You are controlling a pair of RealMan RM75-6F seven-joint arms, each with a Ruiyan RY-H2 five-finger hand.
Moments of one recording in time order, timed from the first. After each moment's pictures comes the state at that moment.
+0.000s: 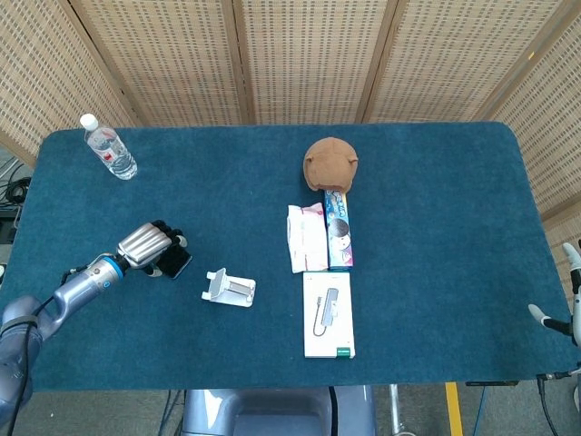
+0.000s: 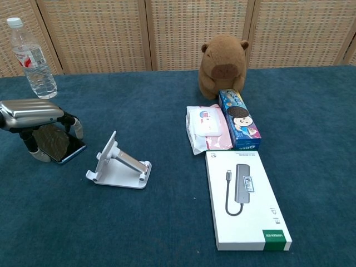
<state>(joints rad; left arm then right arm) -0.76 -1.74 0.28 -0.30 1.82 1.03 -0.72 0.07 -1.12 0.18 -1.51 -1.29 1.44 0.08</state>
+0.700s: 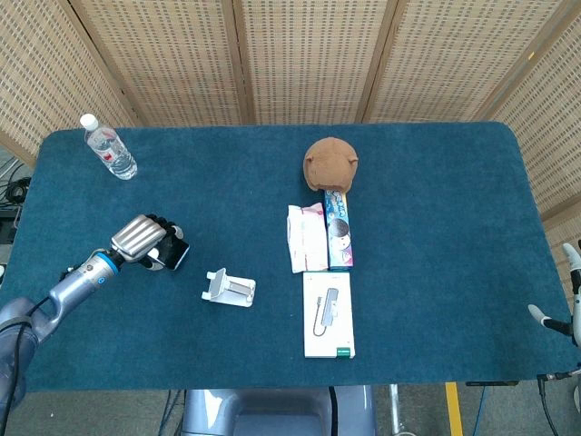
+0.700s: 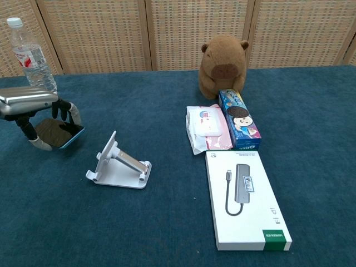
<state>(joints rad) -0.75 -1.72 0.22 -0.33 1.76 1.09 -0.74 0.07 -1.12 0.18 -1.52 -1.29 1.44 0.09</state>
